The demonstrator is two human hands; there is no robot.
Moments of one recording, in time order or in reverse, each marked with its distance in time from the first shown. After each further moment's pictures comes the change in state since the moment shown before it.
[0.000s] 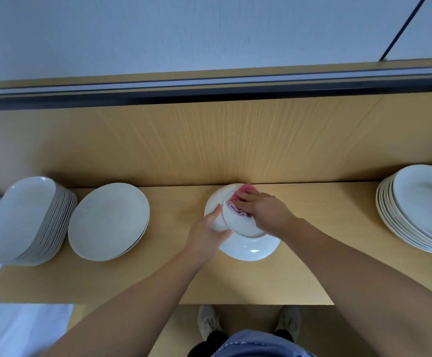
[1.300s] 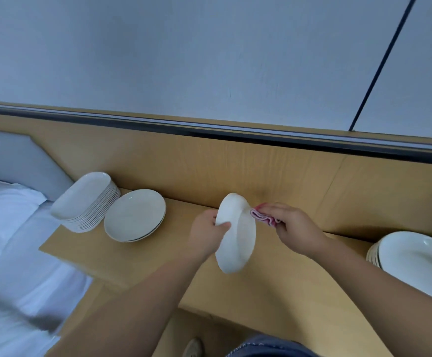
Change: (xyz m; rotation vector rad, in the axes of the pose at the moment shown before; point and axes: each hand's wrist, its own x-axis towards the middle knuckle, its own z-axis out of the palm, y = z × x) left_hand -0.071 0.104 0.029 -0.092 0.417 0.072; right_hand -0.063 0.027 -0.115 0.451 0.193 -0.116
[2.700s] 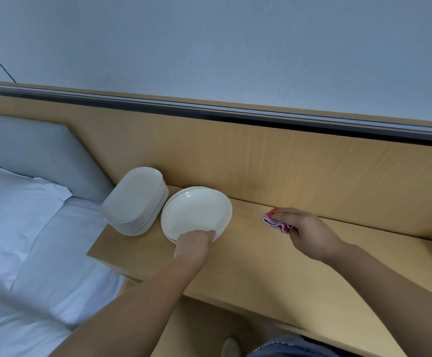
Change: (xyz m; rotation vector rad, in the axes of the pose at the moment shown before) left_hand 0.072 -0.178 -0.184 0.938 -0.148 0.088; right_hand 0.098 -0.085 0.147 -0.070 -0.075 -0.012
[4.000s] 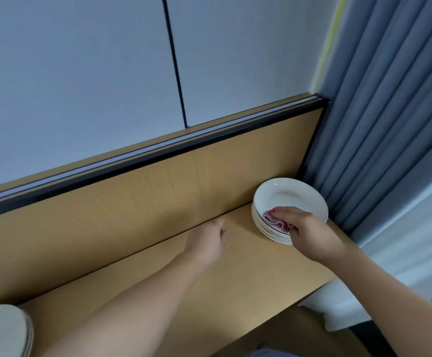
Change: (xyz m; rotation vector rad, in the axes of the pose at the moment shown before) left_hand 0.026 0.435 0.033 -0.055 0.067 0.801; right_hand -0.309 0.098 -0.201 -0.218 0.459 0.789
